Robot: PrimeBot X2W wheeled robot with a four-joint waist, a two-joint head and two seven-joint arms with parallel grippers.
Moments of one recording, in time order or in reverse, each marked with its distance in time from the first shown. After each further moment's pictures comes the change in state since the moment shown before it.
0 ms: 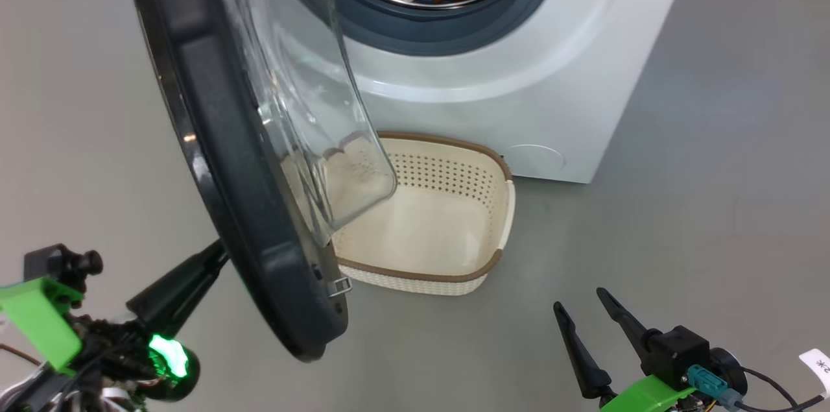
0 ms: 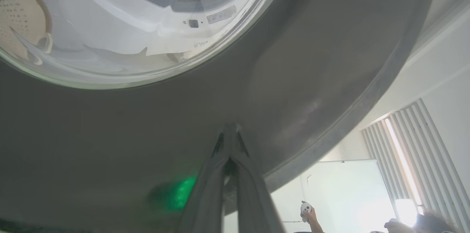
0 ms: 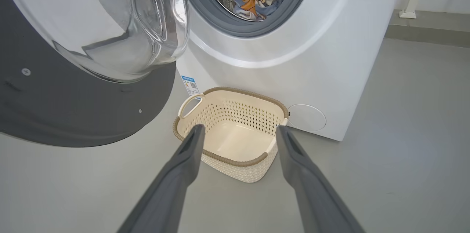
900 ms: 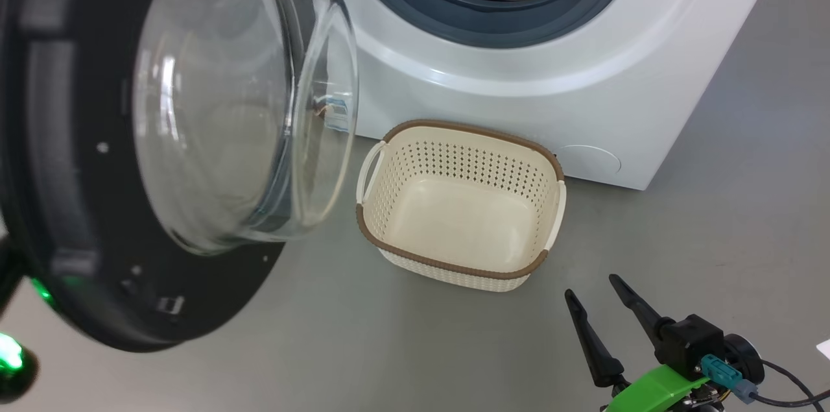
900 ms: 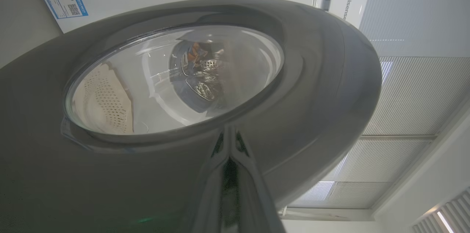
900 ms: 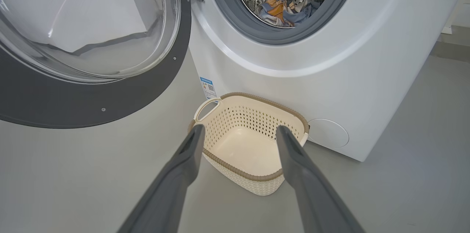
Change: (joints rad) left arm -0.137 0.233 0.215 0.271 0.018 0.039 -0.042; right arm 0.001 -0.028 -0.011 -0.065 -0.008 0.000 0.034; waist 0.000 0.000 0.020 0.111
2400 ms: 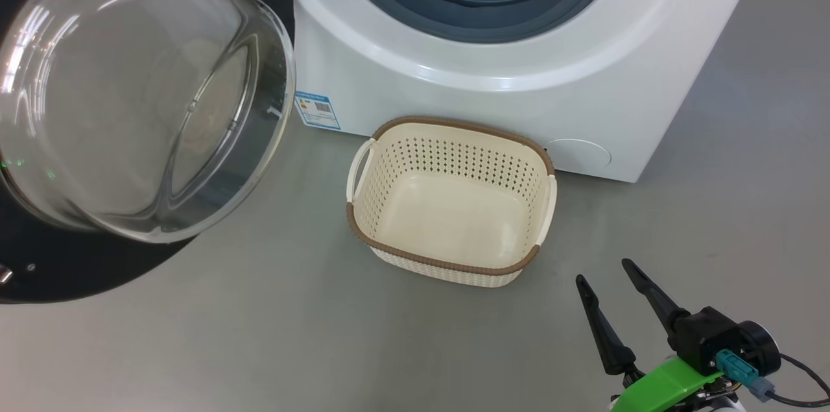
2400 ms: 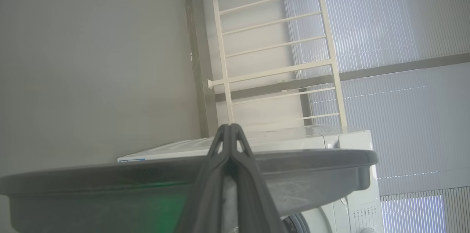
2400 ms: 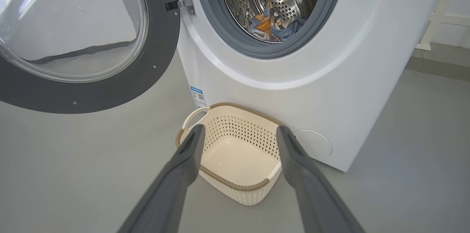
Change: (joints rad) left arm -0.225 0.087 0.122 0.428 0.242 -0.162 -0.603; right arm 0.000 -0.021 -0.019 -0.053 -0.018 0.000 -0.007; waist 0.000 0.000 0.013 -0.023
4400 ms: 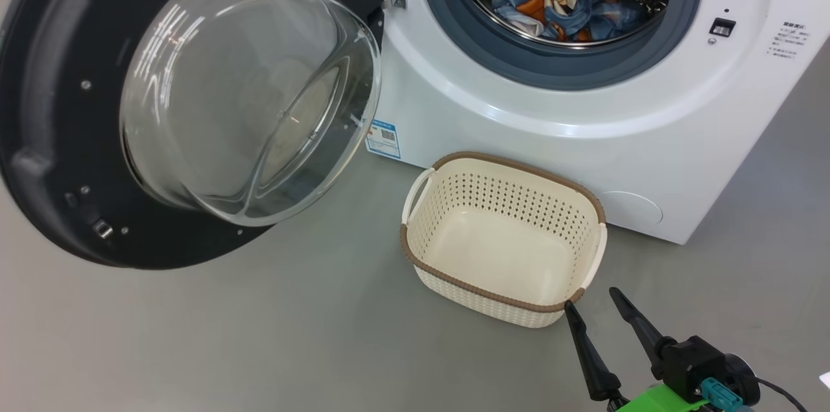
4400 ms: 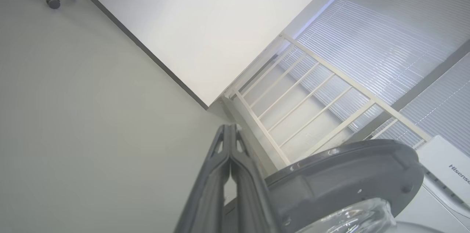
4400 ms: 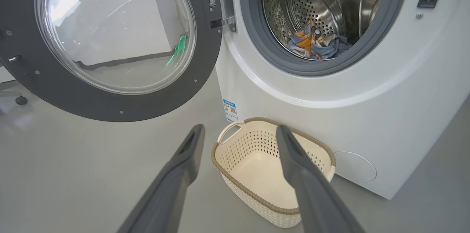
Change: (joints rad) left arm 0.410 -0.233 -0.074 -0.494 0.526 0.040 -0.579; right arm 0.041 0.068 -0.012 0.063 -0.009 0.000 -0.063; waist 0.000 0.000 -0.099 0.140
